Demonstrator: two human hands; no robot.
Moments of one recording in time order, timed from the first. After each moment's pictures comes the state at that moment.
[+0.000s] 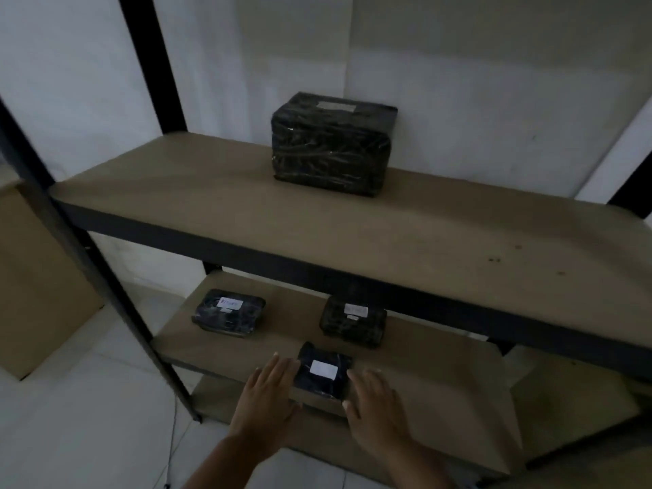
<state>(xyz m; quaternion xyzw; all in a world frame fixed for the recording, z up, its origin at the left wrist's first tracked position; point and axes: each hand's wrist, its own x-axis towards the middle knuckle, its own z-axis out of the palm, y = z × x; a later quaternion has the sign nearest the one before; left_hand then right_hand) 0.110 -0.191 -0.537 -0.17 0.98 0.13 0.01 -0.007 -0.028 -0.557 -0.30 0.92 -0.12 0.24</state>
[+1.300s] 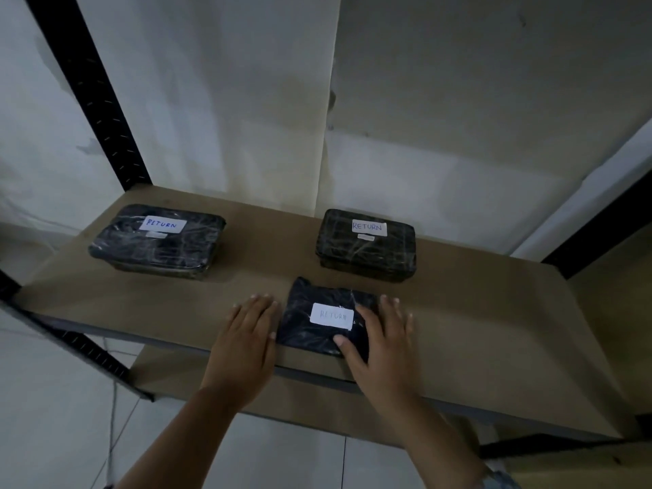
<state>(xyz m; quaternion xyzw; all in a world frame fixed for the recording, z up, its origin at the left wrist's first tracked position) 0.042 -0.285 -0.788 -0.12 0.97 0.16 -0.15 -0.058 -0.086 -0.774 -0.27 0.93 -0.22 -0.09</state>
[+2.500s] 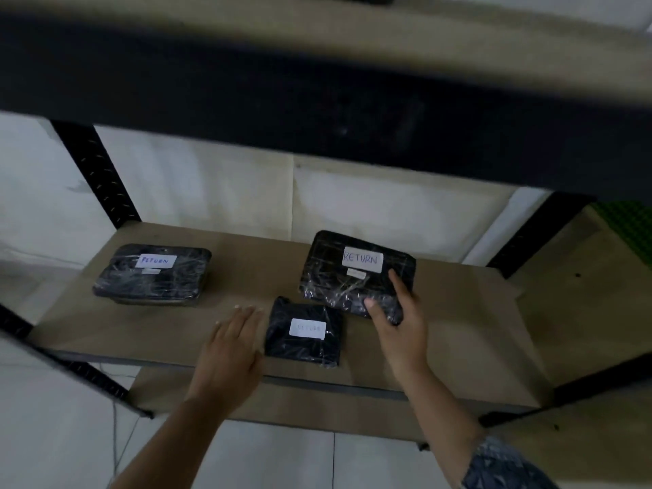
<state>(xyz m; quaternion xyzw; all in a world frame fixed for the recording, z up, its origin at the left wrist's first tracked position) 0.054 -0.272 -0.704 -0.11 0.97 0.17 -0.10 -0.087 -0.046 -0.688 -0.10 0.83 -0.55 -0.05</state>
